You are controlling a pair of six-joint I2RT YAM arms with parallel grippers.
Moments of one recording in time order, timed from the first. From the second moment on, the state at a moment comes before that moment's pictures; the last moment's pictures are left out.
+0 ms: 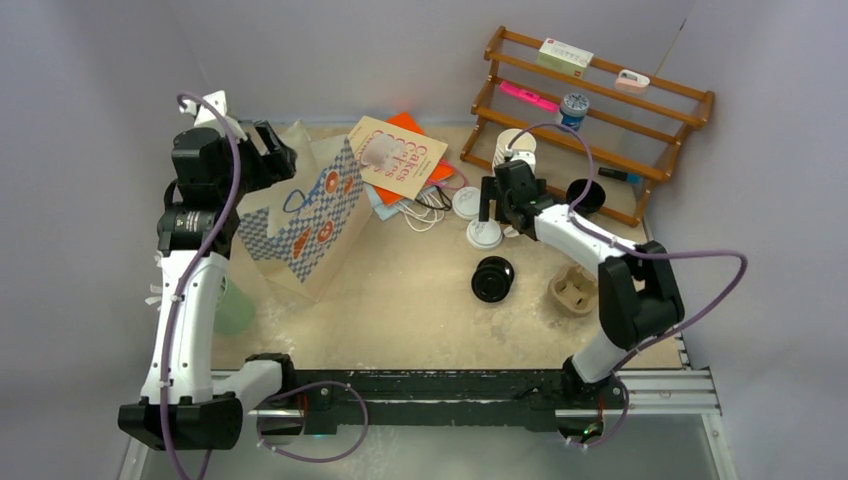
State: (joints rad) left arm 0.02 1.09 1.34 -0.59 0.03 -0.33; right arm 0.41 1.61 1.09 -0.29 0.34 0.34
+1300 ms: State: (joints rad) left arm -0.42 1.22 1.36 -0.46 0.49 -0.28; right arm 0.38 1.40 1.00 -0.31 0.21 0.31
